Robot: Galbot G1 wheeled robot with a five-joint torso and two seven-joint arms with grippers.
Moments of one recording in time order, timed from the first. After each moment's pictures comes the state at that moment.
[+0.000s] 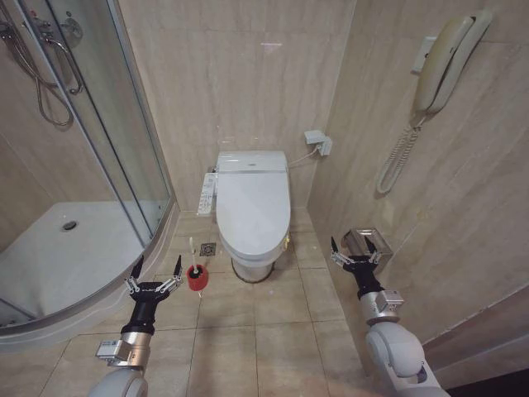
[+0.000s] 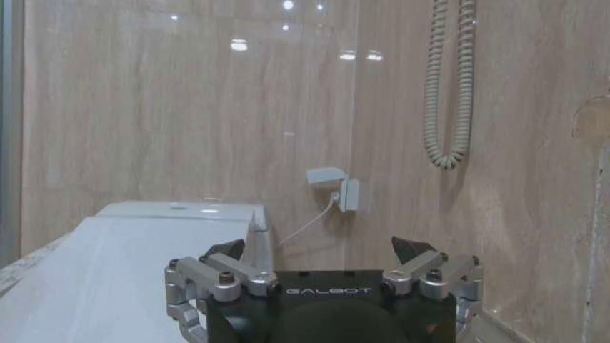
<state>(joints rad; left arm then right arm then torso) 1.48 -1.34 -0.60 -1.97 -0.28 -0.29 0.03 -1.31 1.34 0.61 1.91 0.19 0.07 0.06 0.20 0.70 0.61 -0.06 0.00</state>
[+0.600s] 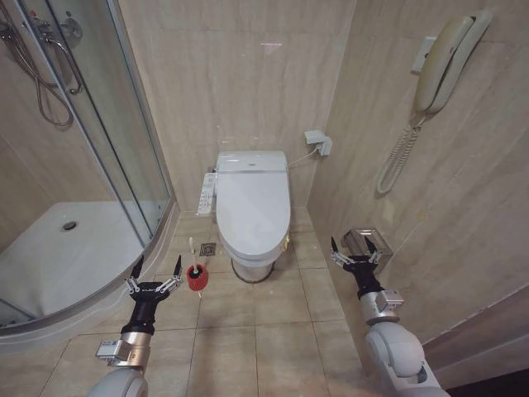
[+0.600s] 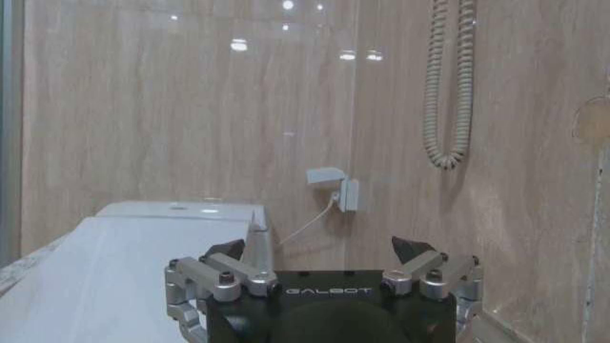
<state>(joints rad) 1.48 -1.34 -0.60 -1.97 -0.28 -0.29 0.03 -1.31 1.34 0.61 1.91 0.19 0.07 0.06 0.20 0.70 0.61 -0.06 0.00</state>
